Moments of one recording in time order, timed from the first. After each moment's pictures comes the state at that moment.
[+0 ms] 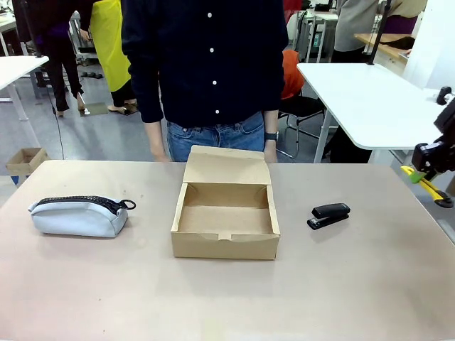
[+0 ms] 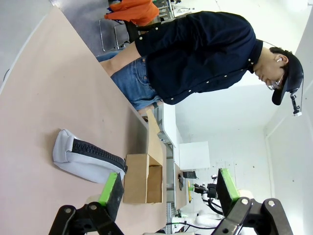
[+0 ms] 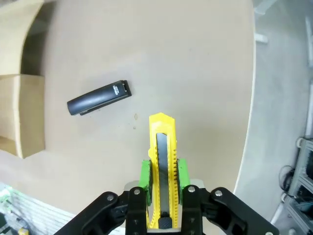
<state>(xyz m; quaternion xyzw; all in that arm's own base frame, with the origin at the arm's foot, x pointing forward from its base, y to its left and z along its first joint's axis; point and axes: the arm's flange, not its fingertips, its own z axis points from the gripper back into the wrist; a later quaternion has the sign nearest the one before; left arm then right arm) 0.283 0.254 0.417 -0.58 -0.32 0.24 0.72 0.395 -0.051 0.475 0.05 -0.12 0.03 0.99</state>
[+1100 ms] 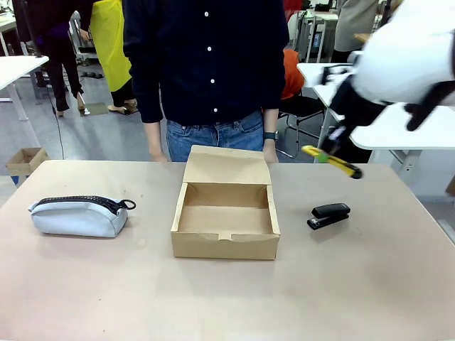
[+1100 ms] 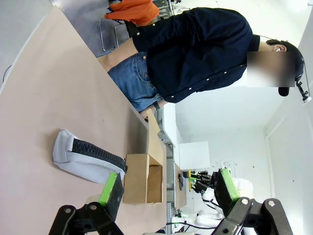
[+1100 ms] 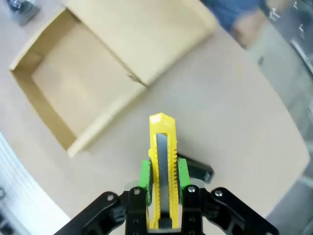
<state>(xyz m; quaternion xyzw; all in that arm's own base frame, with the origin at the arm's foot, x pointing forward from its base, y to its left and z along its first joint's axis) 0.283 0.253 0.417 -0.58 -0.31 0.24 0.72 0.442 0.161 0.496 0.05 -0.16 0.41 0.90</state>
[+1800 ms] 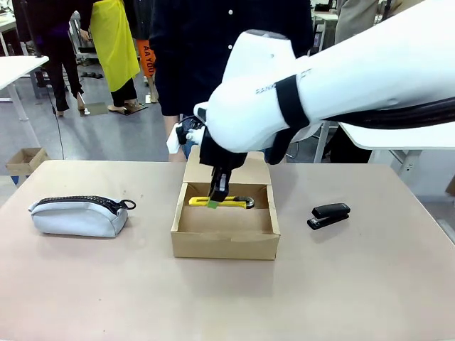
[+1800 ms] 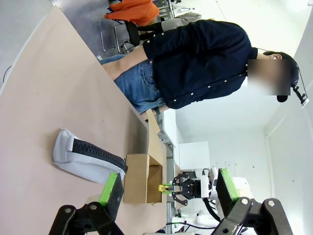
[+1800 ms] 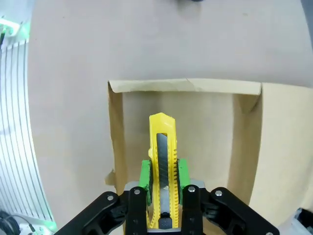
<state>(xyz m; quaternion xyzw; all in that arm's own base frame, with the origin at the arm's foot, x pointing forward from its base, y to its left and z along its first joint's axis) 0.283 0.254 0.417 -0.58 -0.31 0.24 0.72 0.411 0.391 0.417 0.07 -0.10 0.69 0.71</state>
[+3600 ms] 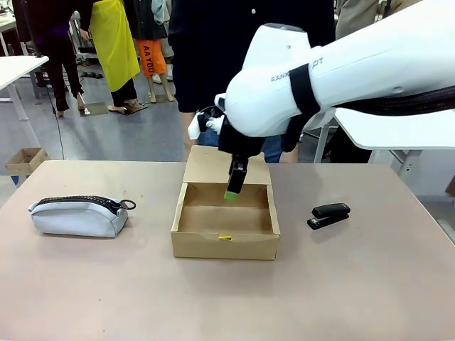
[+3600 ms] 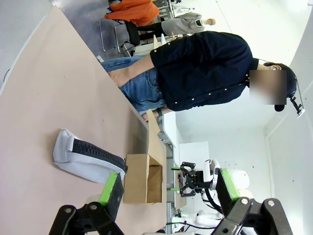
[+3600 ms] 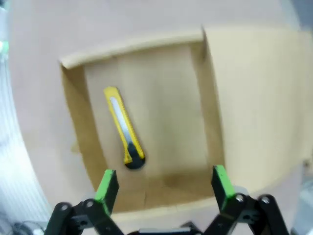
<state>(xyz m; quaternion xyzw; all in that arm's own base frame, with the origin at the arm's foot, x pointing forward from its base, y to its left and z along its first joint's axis) 0.282 0.254 0.417 -0.58 -0.32 0.24 0.72 0.454 0.325 0.436 0.06 -0.10 0.61 0.79</state>
